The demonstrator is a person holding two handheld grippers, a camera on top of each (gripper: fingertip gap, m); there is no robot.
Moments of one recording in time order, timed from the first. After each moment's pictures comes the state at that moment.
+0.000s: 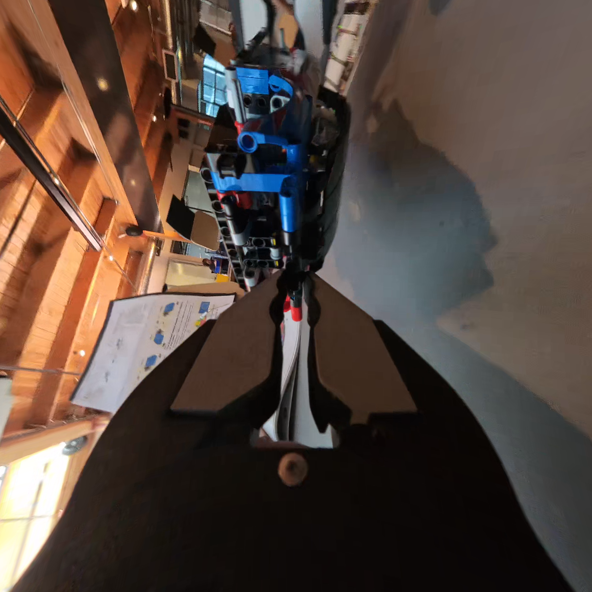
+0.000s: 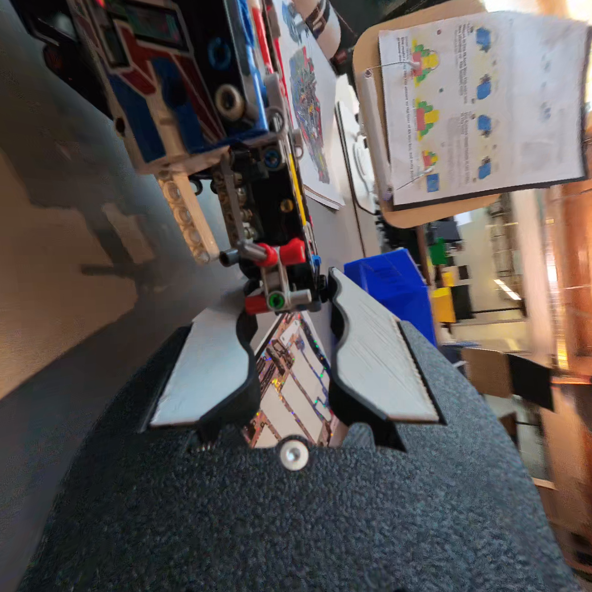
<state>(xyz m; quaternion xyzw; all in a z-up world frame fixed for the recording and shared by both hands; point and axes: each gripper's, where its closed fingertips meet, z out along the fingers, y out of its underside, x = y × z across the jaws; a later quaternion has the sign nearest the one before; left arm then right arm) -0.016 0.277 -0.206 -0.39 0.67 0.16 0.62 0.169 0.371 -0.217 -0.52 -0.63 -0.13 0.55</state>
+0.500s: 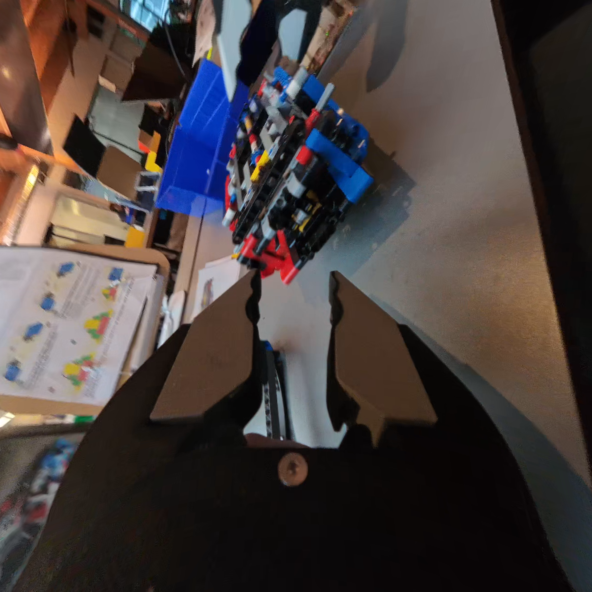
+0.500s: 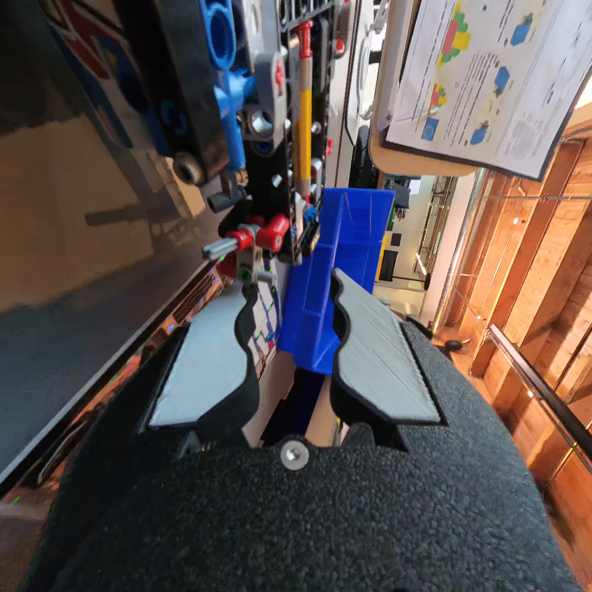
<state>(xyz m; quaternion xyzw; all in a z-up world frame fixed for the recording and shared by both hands) -0.003 0.253 -0.224 -0.52 0.65 0.07 0.55 0.221 0.414 -0.229 -0.47 -0.67 -0.33 0.48</state>
